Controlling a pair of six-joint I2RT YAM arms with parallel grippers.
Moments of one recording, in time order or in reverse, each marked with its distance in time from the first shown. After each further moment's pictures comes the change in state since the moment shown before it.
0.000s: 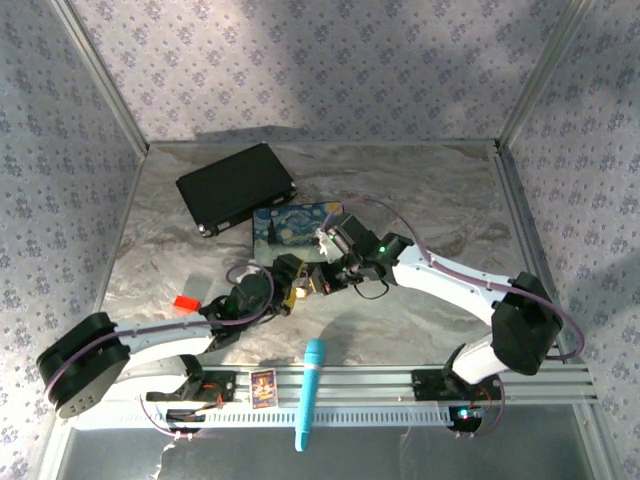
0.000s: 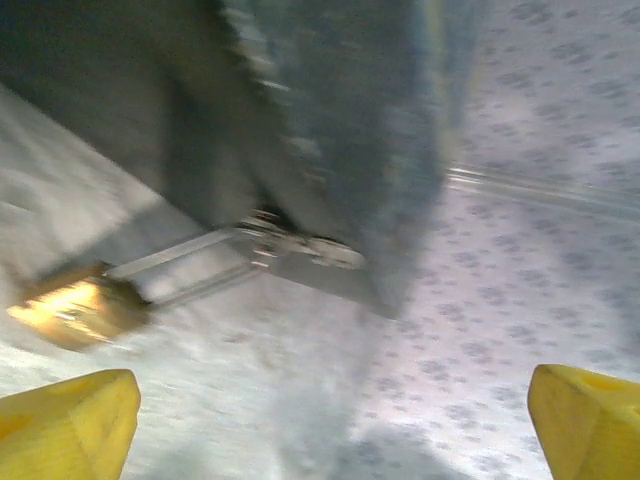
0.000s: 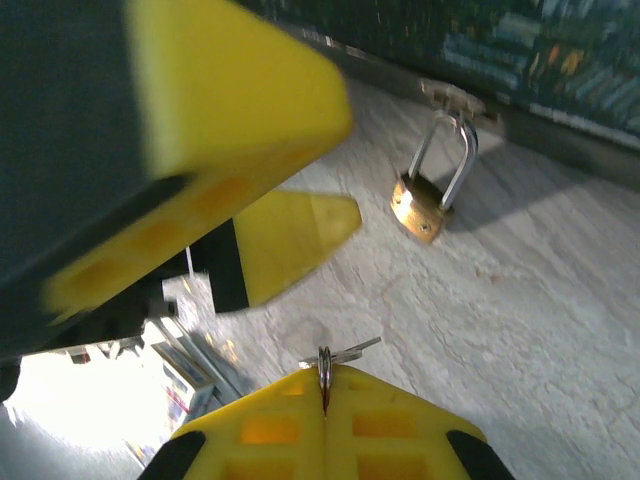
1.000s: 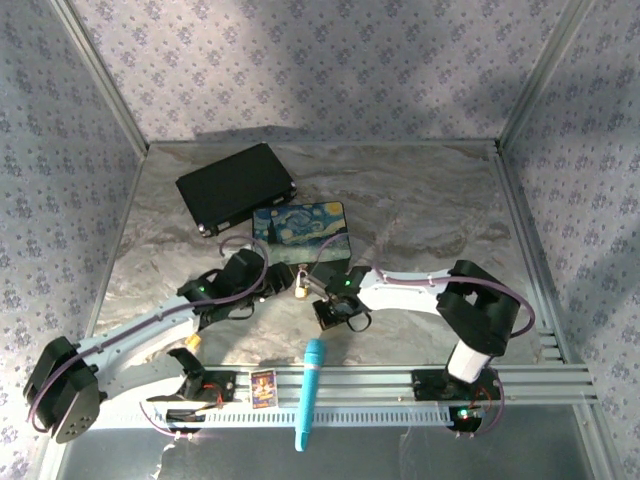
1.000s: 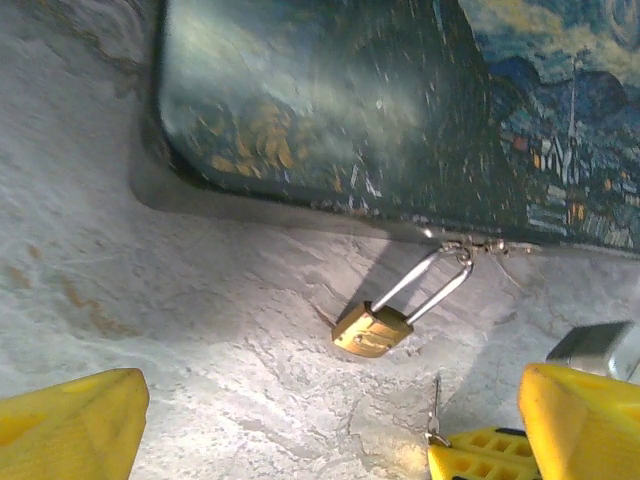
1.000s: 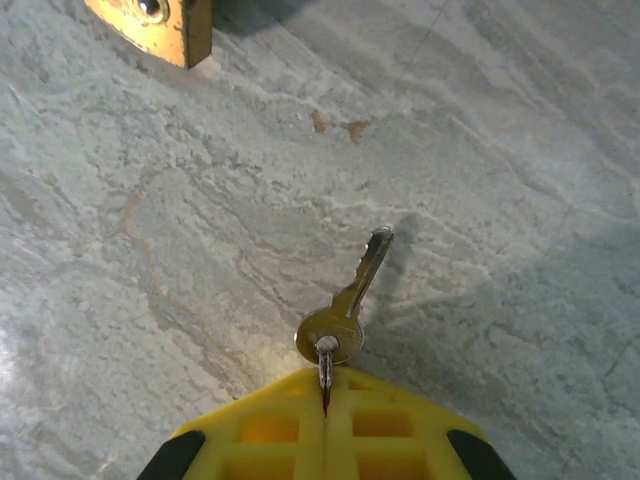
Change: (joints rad) left arm 0.146 -0.128 0.262 -0.850 0.092 0.706; right arm 0.177 0.204 -0.146 0.032 0.307 0.139
